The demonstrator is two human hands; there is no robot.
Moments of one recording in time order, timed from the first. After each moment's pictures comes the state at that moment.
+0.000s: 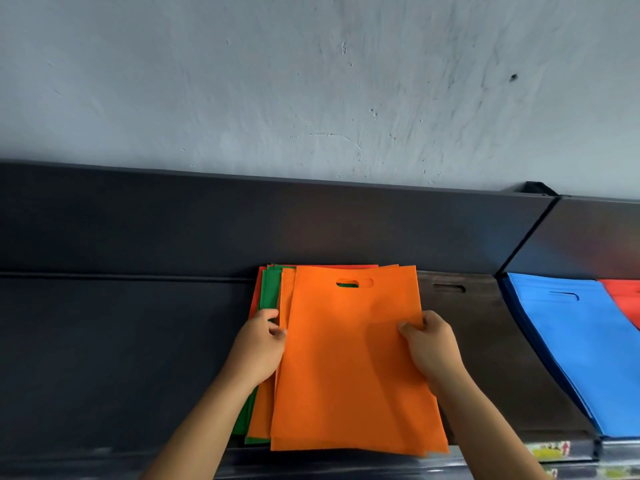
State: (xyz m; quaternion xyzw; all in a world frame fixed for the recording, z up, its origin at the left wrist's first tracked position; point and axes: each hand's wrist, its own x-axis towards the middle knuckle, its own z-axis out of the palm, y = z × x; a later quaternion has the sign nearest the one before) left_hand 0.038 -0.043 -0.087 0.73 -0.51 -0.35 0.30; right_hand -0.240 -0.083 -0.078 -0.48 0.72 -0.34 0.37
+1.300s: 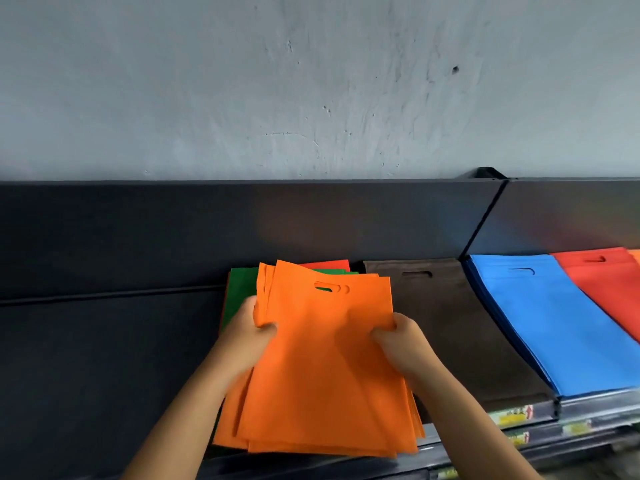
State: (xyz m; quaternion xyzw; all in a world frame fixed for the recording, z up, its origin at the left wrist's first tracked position) left_hand 0.023 -0.060 -0.069 0.70 -0.51 -0.40 0.30; right_hand -0.250 -0.065 -0.078 -0.49 0.70 -0.27 0.43
